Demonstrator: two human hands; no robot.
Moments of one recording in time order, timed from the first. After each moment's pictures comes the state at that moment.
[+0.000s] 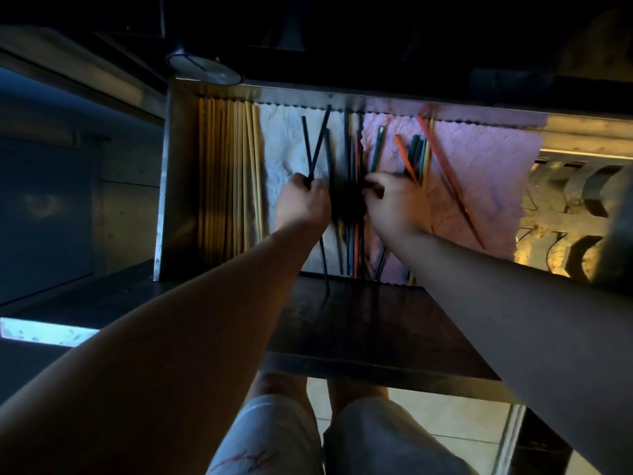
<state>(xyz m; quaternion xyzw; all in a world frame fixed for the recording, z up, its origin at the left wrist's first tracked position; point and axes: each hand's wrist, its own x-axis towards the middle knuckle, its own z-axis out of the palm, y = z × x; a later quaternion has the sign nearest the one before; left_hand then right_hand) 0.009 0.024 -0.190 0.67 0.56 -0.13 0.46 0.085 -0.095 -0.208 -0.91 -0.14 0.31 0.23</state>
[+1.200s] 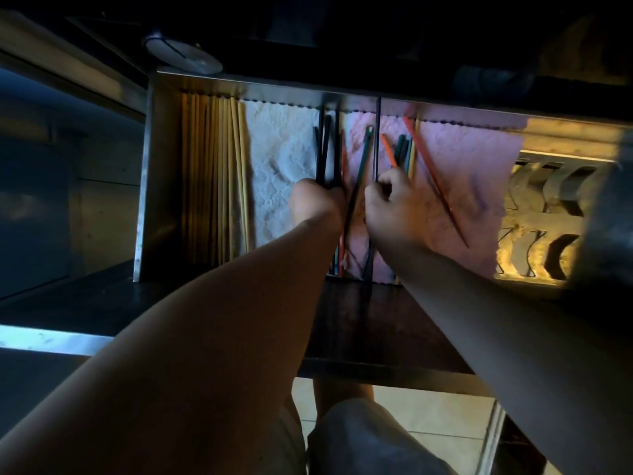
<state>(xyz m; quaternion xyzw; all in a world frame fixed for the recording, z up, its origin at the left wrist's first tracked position) 0.036 -0.008 -0.203 0.62 0.62 -0.13 0.46 0.074 -0.103 -0.180 -0.90 -0.04 0.23 0.37</state>
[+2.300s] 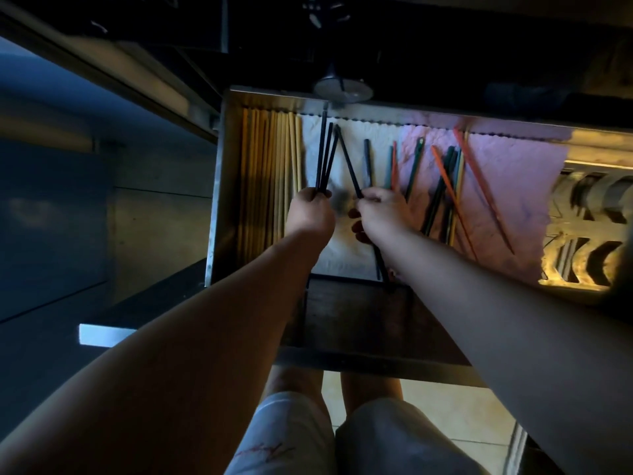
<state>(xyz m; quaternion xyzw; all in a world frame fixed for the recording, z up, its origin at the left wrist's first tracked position) -0.022 0.071 -0.169 0.55 0.59 -0.14 0.57 0.036 -0.014 -0.184 -0.80 0.16 0.43 0.38</state>
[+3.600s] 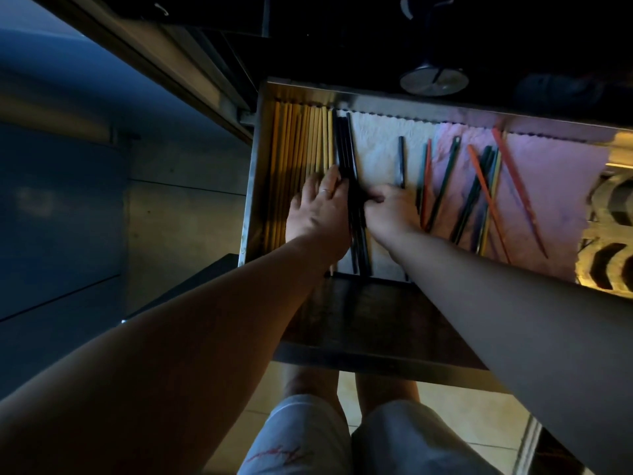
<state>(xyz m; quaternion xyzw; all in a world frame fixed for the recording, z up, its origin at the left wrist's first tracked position) -0.058 0.103 -0.176 0.88 0.27 -0.31 0.25 0.017 0.014 -0.199 -0.88 0.02 0.40 0.24</state>
